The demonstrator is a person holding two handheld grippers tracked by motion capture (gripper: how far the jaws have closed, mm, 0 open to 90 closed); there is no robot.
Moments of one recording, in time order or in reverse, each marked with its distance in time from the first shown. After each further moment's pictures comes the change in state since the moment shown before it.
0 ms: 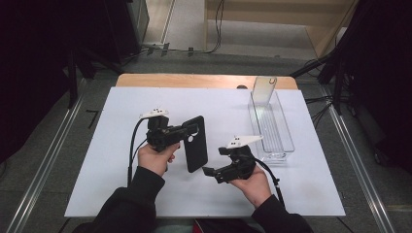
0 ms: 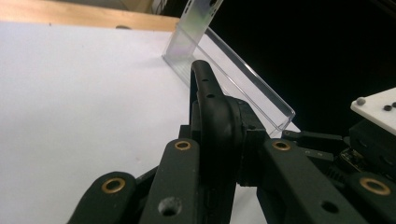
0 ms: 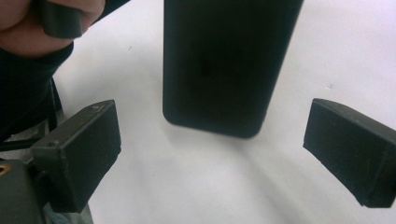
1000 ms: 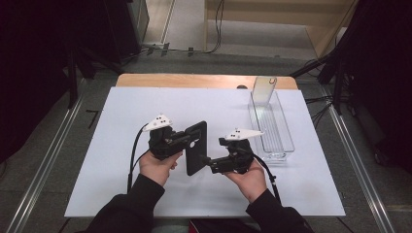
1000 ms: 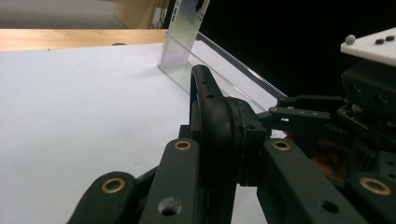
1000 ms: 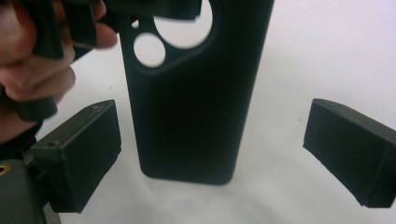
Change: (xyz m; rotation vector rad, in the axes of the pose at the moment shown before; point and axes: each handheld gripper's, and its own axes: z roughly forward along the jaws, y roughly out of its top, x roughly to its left) left arm -0.021 -0.016 -0.004 -0.034 0.023 0.119; right arm 0.005 0.019 0.000 -0.100 -0.102 0.040
